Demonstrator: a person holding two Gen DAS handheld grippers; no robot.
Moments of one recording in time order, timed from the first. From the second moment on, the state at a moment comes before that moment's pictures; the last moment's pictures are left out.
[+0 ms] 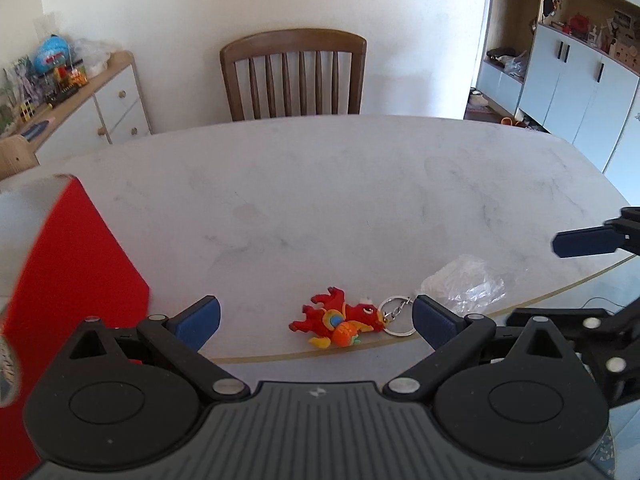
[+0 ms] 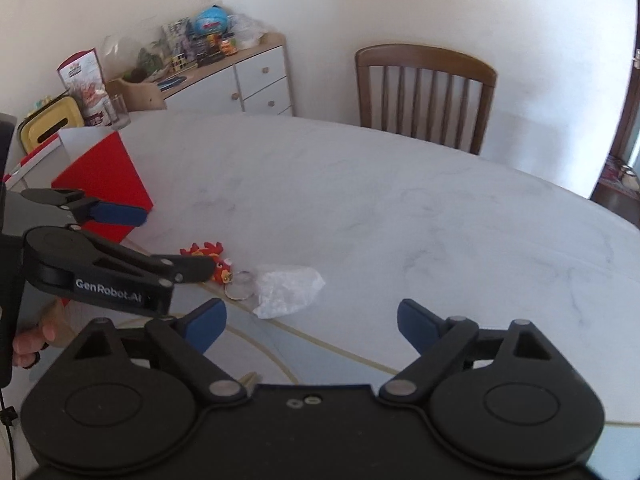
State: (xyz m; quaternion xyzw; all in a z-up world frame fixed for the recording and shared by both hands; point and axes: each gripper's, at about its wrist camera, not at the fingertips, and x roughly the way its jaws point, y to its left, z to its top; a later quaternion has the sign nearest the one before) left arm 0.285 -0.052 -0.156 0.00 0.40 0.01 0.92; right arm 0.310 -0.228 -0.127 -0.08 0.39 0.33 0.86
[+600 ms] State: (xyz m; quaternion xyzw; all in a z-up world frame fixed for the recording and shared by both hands) left arm 0.295 -0.042 -0.181 -0.04 0.41 0.01 0.91; right arm 0.326 -0.207 -0.151 -0.09 0.39 0.37 0.84
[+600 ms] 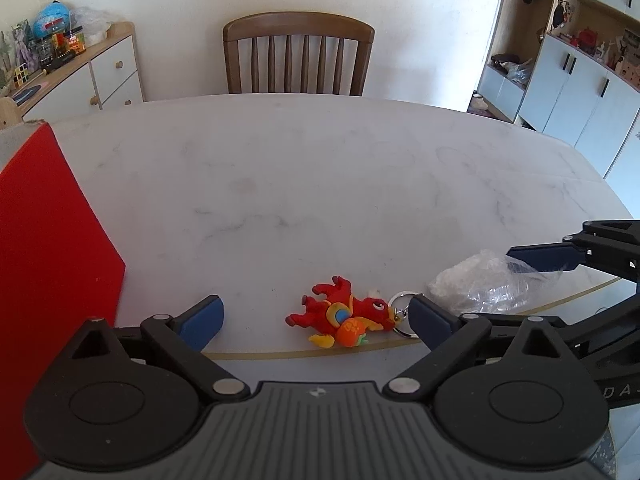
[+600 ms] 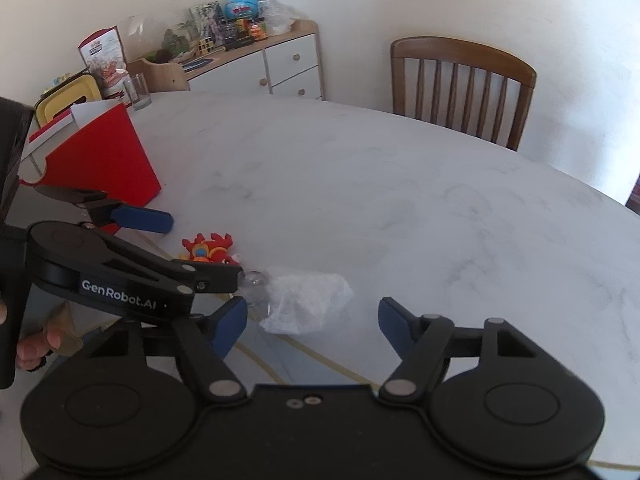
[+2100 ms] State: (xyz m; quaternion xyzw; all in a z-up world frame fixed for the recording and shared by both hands) left arm 0.240 -0.077 -0.124 -0.01 0.39 -0.04 0.92; right arm 0.267 -0.238 -0.106 -0.06 0.38 0.34 0.86
